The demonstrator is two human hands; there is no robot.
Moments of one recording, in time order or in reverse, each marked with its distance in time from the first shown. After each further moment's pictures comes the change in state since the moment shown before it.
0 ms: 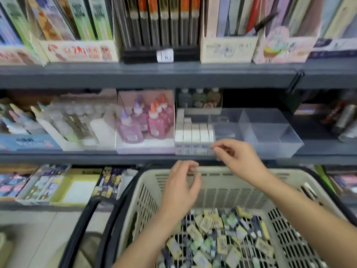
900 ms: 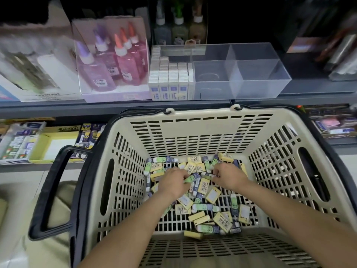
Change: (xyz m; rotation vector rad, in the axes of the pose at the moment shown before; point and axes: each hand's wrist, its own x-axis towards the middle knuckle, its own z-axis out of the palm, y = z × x) left_hand -0.092 -0.078 0.089 0.439 -0.675 -0.393; right_hand -0.135 0.133 0.089 -0.410 -0.585 0.476
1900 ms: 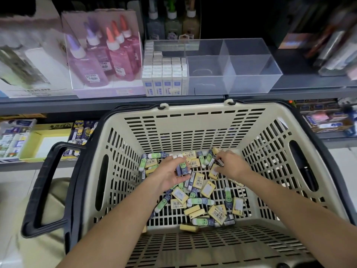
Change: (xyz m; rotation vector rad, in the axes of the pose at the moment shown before) left_hand 0.005 0.015 -0.026 -1.509 -0.232 -0.476; right_hand 0.002 0.027 -0.009 0.008 0.079 0.124
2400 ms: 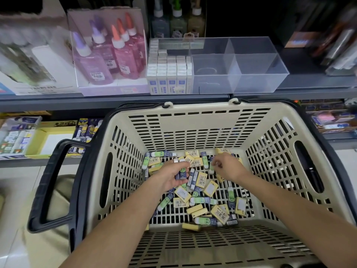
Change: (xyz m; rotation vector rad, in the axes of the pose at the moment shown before) left_hand 0.008 -0.007 -0.006 0.192 0.089 -0.037; right_hand -0.002 -0.012 0.011 0.154 -0.015 -0.144
